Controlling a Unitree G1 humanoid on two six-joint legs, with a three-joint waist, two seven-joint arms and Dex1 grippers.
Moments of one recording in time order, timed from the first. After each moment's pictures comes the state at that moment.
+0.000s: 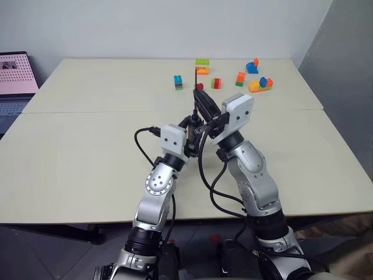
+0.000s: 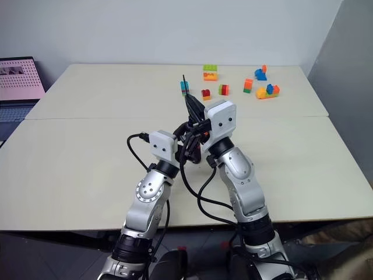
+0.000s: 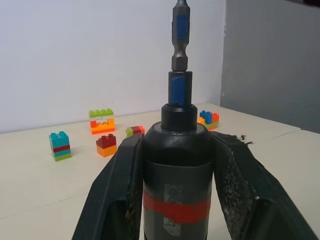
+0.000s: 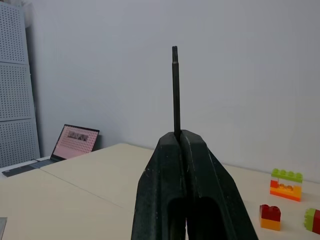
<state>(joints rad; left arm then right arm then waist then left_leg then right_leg) -0.29 0.03 -0.15 -0.07 -0.05 -0.04 -0.21 -0.49 0.08 0.21 -0.20 0.11 0.12 0.24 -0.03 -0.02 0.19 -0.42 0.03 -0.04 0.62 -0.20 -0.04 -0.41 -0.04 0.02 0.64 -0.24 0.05</state>
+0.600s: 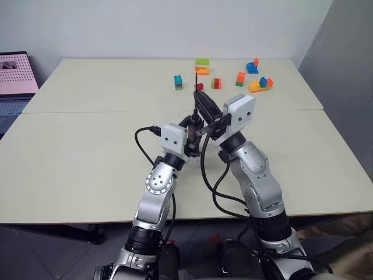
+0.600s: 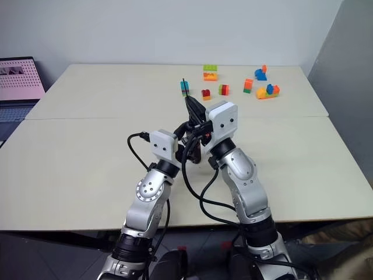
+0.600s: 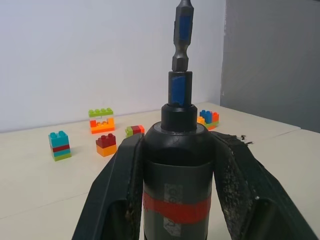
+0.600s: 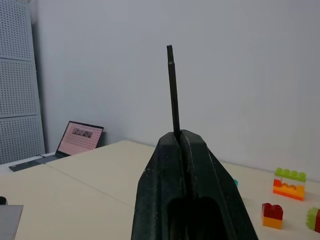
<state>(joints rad) -0.30 0.03 -0.15 -0.06 -0.05 -0.03 -0.21 -0.48 0.05 0.21 -0.24 0.14 0.15 0.26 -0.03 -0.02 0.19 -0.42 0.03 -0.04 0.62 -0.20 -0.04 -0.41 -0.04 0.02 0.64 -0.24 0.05</state>
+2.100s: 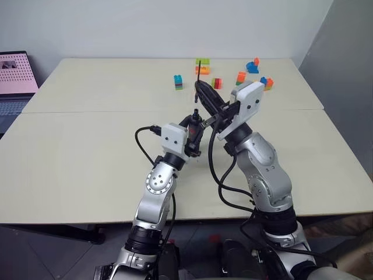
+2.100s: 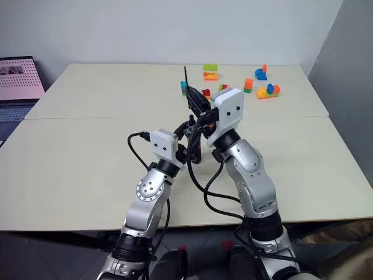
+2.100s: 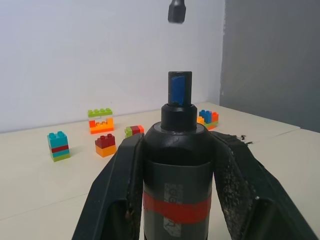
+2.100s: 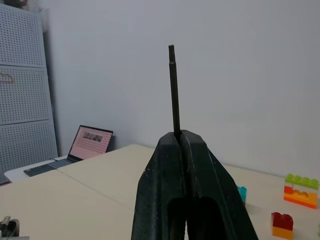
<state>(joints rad) -0.30 0.03 -0.15 -0.06 -0.05 -0.03 -0.21 -0.54 0.02 0.16 -0.29 0.22 0.27 0.27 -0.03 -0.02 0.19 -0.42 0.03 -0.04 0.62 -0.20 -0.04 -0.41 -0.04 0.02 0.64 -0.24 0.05</state>
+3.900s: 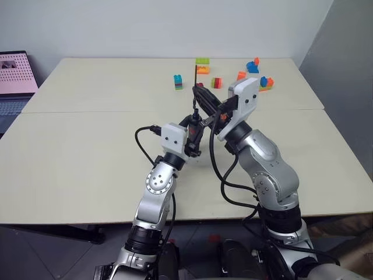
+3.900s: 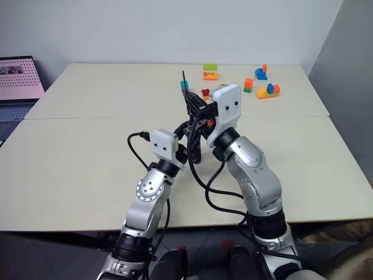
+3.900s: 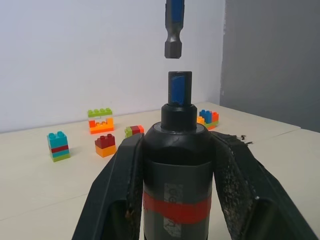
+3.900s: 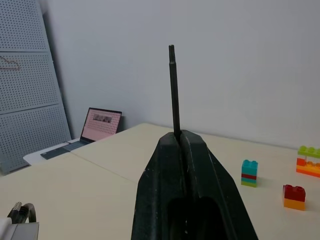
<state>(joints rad) -0.30 0.03 -0.15 -0.07 -0.05 -0.03 -0.21 -0.57 0.00 0.14 -0.36 0.30 0.49 0.26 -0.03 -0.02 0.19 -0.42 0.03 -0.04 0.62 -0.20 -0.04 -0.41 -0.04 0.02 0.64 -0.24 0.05</state>
